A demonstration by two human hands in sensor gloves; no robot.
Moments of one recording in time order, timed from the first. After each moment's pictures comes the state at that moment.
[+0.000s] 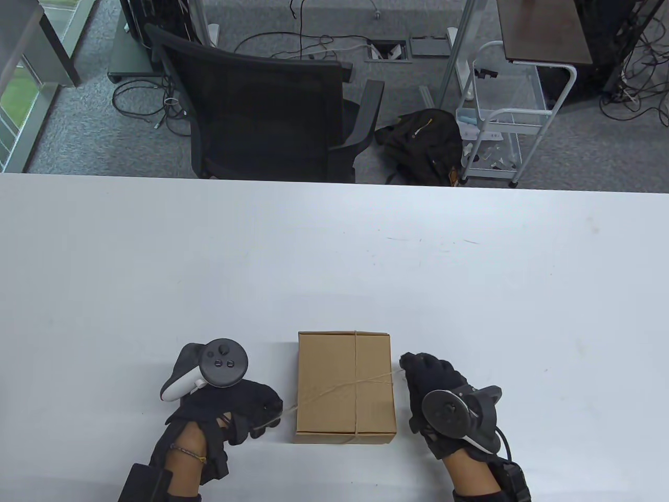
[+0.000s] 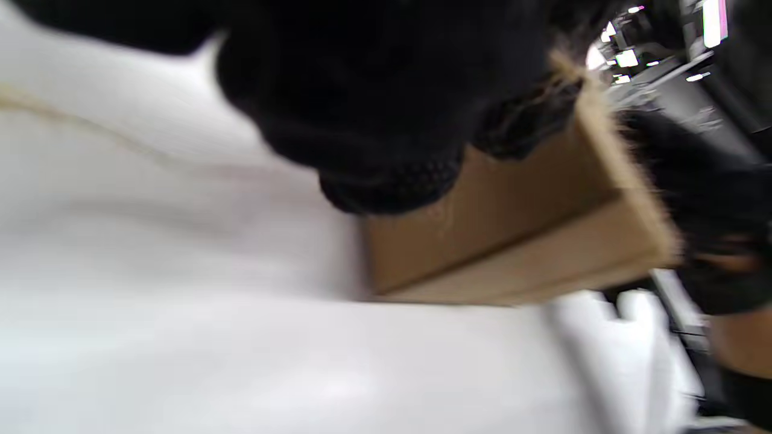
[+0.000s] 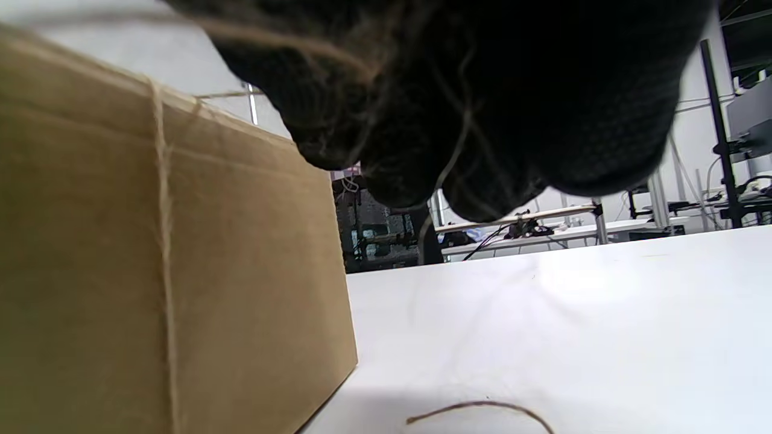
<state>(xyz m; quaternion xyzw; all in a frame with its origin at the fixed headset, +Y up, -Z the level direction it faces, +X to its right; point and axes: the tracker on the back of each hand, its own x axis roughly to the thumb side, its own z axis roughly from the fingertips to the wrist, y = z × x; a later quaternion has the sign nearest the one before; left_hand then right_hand) -0.184 -0.743 -0.184 -0.34 -0.22 0.34 0.85 0.170 -0.733 -0.173 0.14 -0.15 0.96 0.16</state>
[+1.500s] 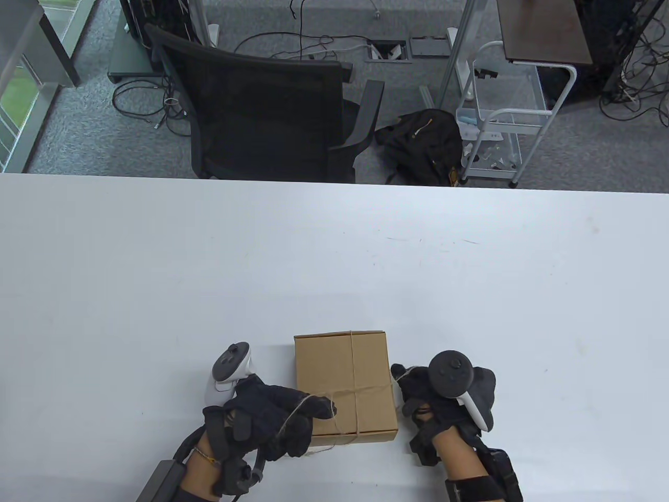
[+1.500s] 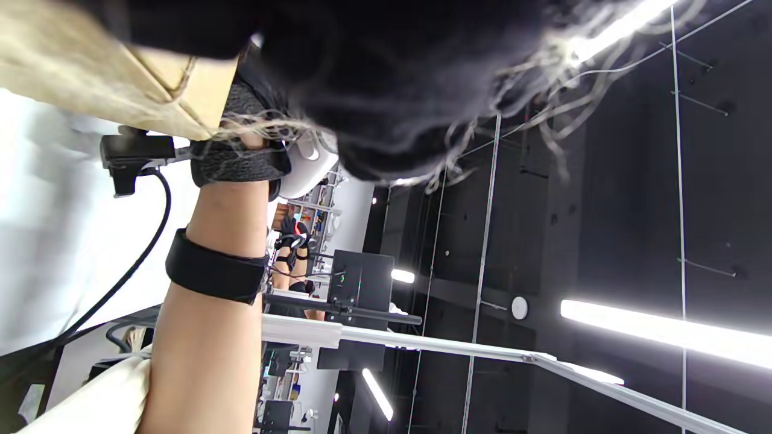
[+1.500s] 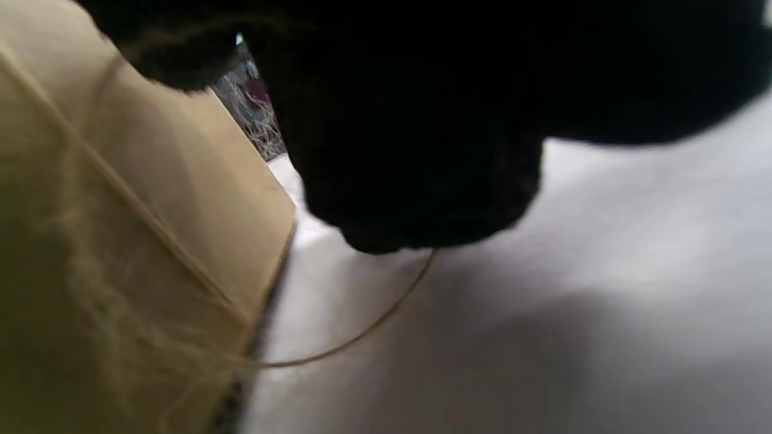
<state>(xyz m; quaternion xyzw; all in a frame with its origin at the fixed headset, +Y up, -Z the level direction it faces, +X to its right) -0.134 -0.749 -0.173 -0.35 -0.36 0.71 0.49 0.181 -0.771 -0.202 -0.03 0.06 0.95 0.30</state>
